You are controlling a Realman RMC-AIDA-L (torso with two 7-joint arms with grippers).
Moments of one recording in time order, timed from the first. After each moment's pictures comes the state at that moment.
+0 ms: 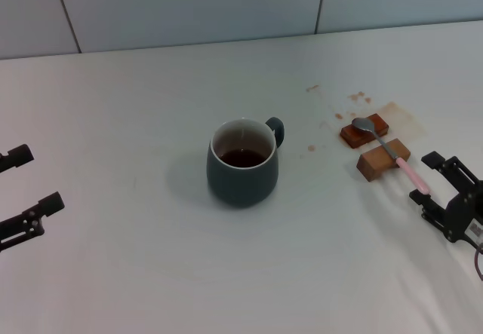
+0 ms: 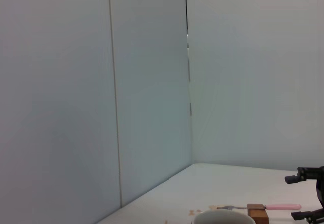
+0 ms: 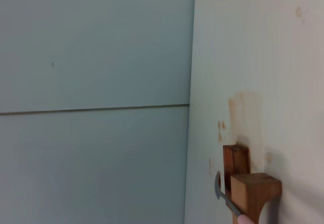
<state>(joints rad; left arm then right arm) -0.39 -1.95 0.17 0.44 2.14 1.88 -0.81 0.23 2.07 0.09 -0.07 -2.01 -1.39 1.98</state>
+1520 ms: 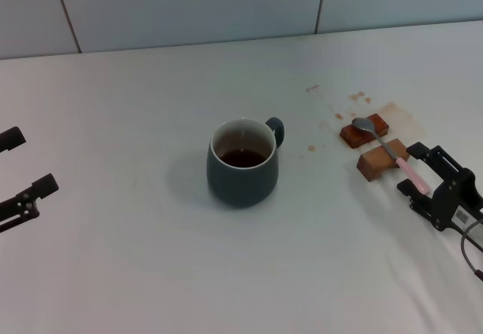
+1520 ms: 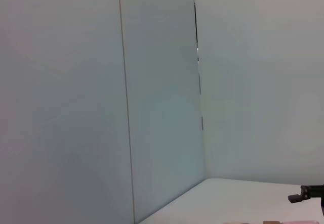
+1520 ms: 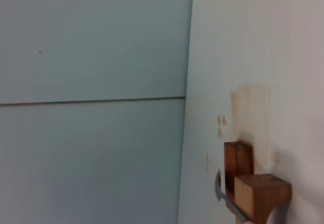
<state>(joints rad) -0.39 -1.95 0.17 0.44 2.08 1.88 -0.81 0.29 2.07 0.09 -0.07 -2.03 -1.33 2.01</state>
